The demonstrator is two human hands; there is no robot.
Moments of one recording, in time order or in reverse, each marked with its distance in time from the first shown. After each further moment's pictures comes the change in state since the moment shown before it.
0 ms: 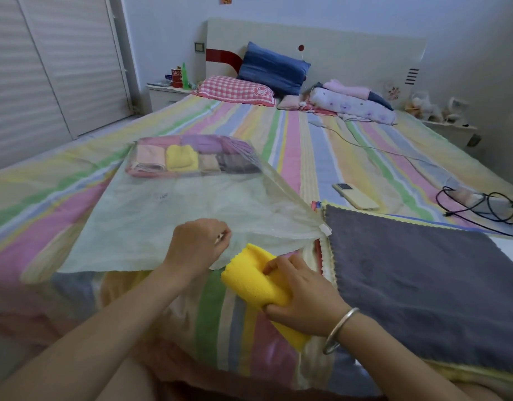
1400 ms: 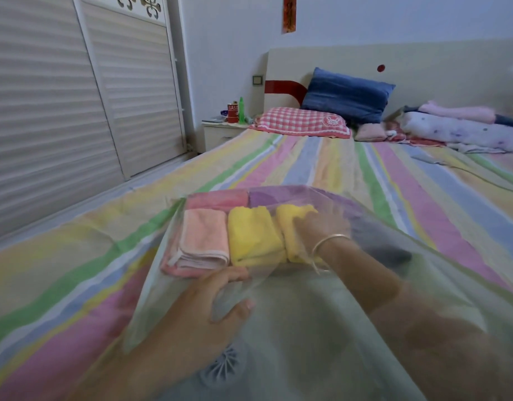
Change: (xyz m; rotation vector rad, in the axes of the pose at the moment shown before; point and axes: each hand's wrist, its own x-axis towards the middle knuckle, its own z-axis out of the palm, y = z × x) left_hand 0.105 -0.271 0.065 -0.513 -0.277 -0.476; right_hand 0.561 -0.019 0.037 -0.179 0.254 0.252
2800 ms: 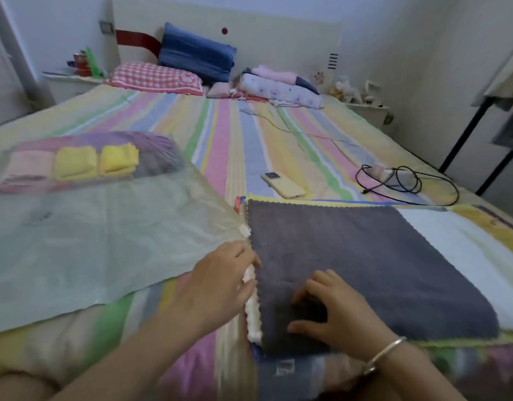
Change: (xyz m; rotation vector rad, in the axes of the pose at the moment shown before) left_hand -0.236 0.315 0.211 0.326 -0.249 0.577; right_hand -0.546 0.337 -0.187 0.065 -0.096 -0.195
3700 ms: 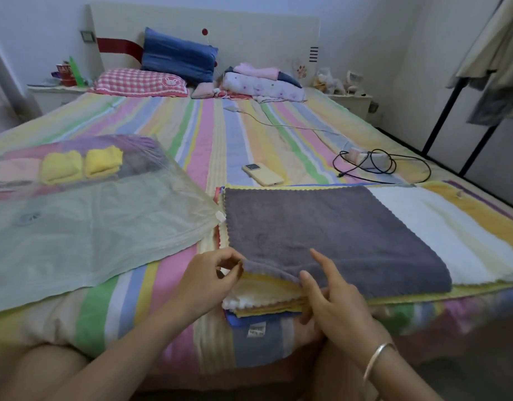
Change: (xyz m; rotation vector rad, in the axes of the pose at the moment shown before) left_hand -0.016 0.025 0.034 -0.541 0.043 -0.217; right_hand -0.063 -0.007 0.009 0.490 0.245 0.495
